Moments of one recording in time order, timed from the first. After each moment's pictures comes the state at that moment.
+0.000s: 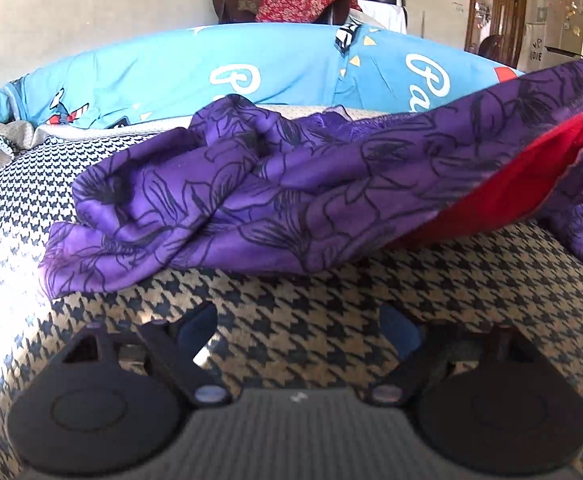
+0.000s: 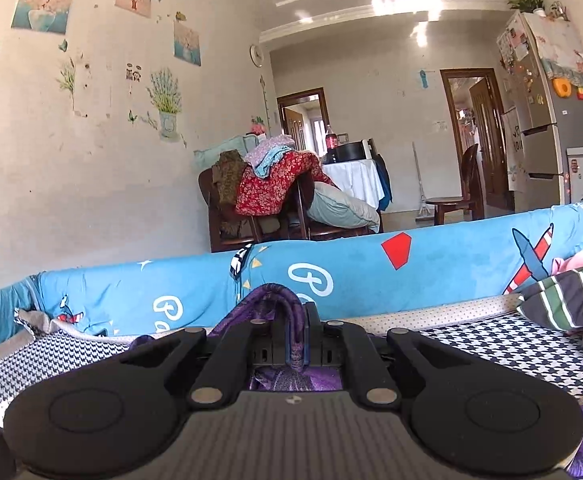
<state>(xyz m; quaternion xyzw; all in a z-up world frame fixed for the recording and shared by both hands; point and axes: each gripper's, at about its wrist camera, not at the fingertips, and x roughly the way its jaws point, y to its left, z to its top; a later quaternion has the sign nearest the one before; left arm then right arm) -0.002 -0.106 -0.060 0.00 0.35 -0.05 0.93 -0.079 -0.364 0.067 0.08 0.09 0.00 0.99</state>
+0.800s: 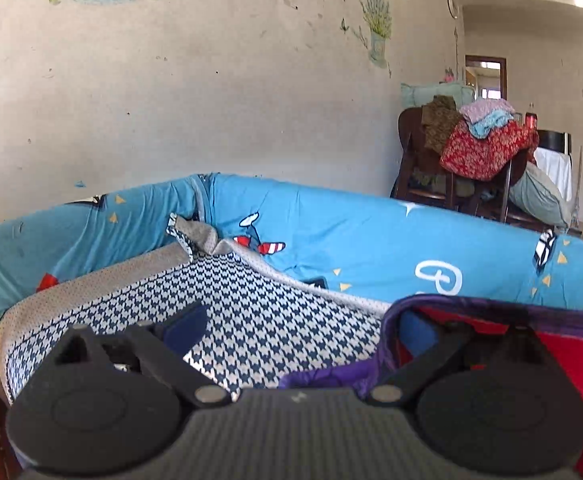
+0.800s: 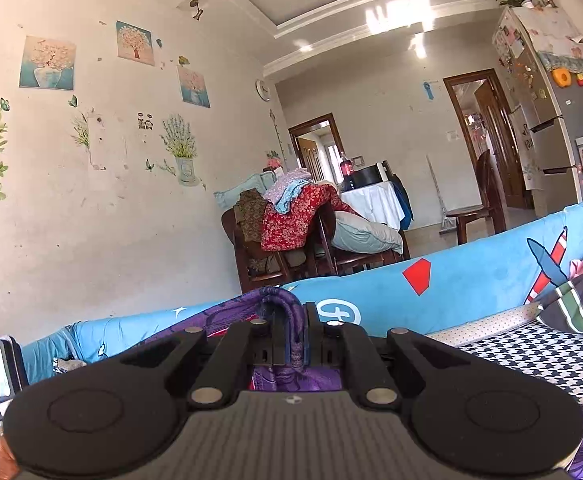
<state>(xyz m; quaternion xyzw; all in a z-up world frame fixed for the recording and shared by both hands) 0.028 -0.012 0.081 -0.05 0.18 0.21 0.96 -0.107 -0.374 0.096 0.13 0.04 0.04 0.99</state>
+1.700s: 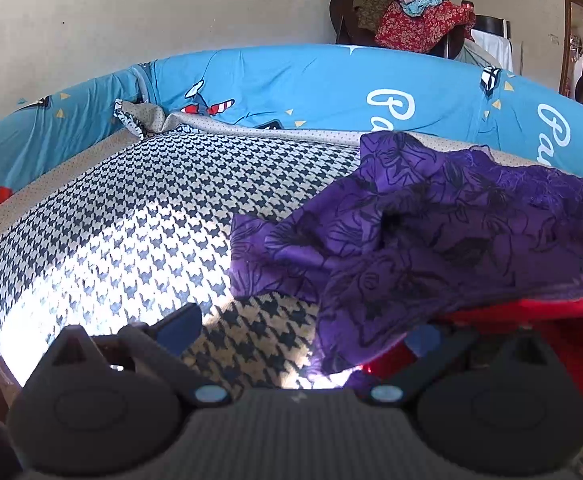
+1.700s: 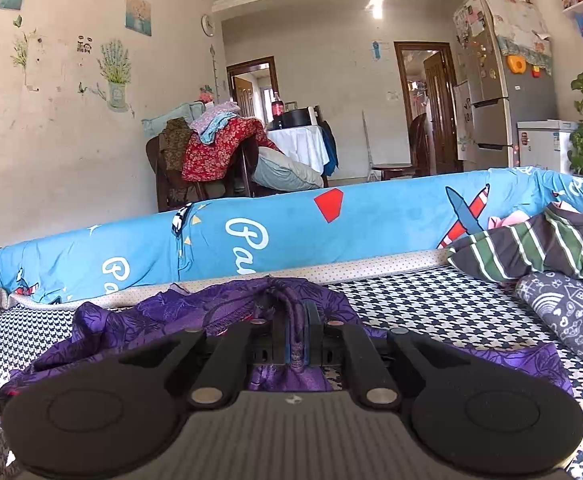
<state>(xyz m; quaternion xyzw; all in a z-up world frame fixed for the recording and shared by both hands) -0.025 -0.007 -0.039 -0.02 0.34 0.10 0.93 -0.118 -0.390 0.039 0.08 0.15 -0.08 0.98</state>
